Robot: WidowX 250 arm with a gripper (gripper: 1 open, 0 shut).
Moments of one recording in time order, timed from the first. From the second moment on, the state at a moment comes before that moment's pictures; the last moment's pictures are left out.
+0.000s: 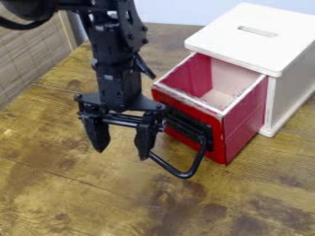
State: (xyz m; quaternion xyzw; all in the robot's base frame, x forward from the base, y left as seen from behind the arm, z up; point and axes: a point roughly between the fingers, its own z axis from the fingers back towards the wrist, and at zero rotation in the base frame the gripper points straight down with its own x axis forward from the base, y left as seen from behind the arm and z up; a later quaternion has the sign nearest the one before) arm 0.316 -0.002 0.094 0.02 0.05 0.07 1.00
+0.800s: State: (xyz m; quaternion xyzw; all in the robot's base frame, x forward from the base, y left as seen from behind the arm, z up) arm 0.317 0.017 0.104 0.02 0.08 0.02 1.00
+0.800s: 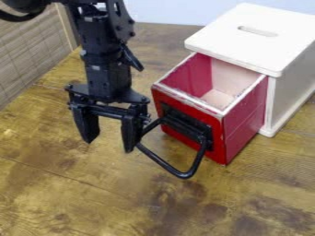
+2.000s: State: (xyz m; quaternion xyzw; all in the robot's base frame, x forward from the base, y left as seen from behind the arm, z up) arm 0.312 -0.007 0.112 0.02 0.10 -0.03 0.99
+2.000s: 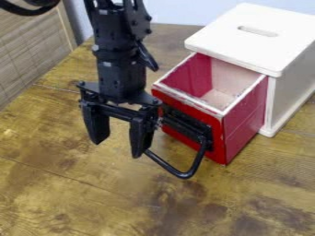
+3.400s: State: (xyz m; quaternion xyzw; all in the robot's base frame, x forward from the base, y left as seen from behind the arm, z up) arm 0.314 0.015 0.094 0.01 0.11 0.00 0.99
